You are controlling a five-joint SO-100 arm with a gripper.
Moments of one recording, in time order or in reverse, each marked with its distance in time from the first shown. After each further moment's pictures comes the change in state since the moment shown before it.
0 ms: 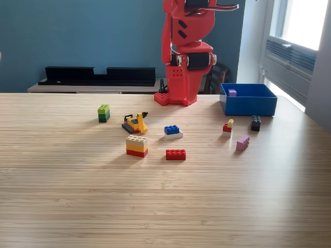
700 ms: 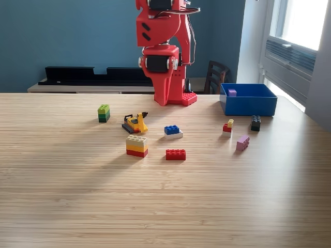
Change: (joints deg) arm 17.2 0.0 2.9 -3.9 15.5
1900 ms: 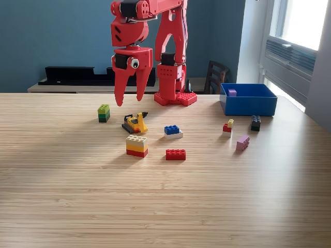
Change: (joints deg) arm 17.6 24.7 37.4 -16.3 2.5
